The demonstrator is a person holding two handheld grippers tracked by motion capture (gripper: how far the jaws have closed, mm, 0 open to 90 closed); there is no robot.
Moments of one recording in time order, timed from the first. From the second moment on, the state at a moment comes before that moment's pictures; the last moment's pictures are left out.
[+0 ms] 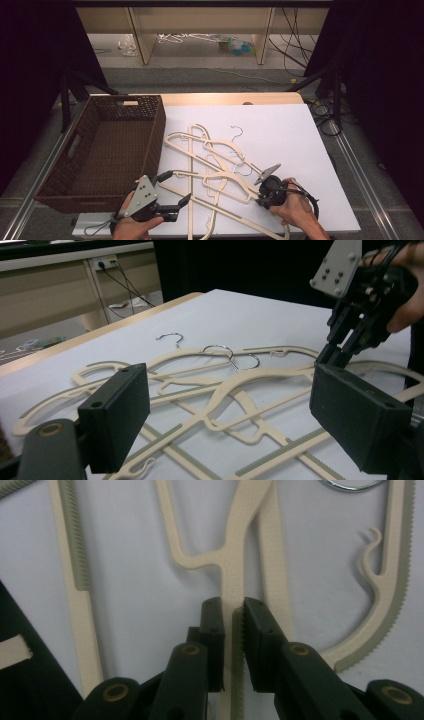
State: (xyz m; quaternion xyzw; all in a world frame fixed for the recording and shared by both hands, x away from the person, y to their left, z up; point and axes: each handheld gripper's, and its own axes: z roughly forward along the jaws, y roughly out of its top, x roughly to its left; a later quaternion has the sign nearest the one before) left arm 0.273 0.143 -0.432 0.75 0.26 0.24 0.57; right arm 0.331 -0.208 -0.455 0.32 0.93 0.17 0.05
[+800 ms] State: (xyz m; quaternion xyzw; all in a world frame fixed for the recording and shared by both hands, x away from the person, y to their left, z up) left arm 0.369 0.038 -0.461 0.87 0.22 0.12 0.43; right arm 0.312 -0.230 -0.405 0.24 0.95 0.16 0.12
